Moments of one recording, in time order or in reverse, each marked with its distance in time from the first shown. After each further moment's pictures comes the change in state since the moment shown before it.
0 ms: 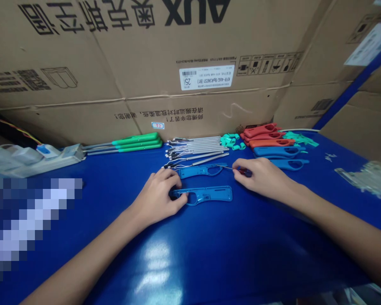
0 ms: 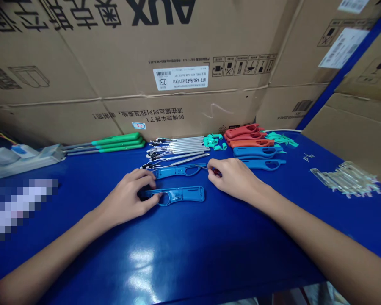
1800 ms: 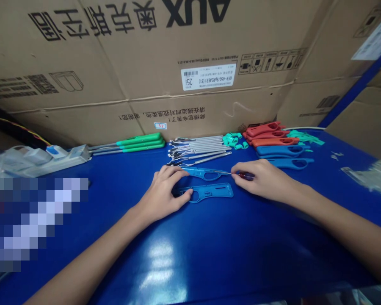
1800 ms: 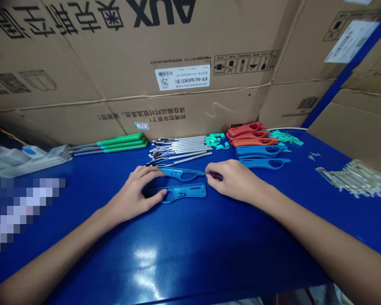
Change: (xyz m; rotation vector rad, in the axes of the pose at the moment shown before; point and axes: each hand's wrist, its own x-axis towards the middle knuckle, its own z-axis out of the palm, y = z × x) left_hand 0.000 -0.005 0.006 -0.026 0.064 0.046; right_hand -0.002 -0.004 -0.001 0.175 -0.031 -0.090
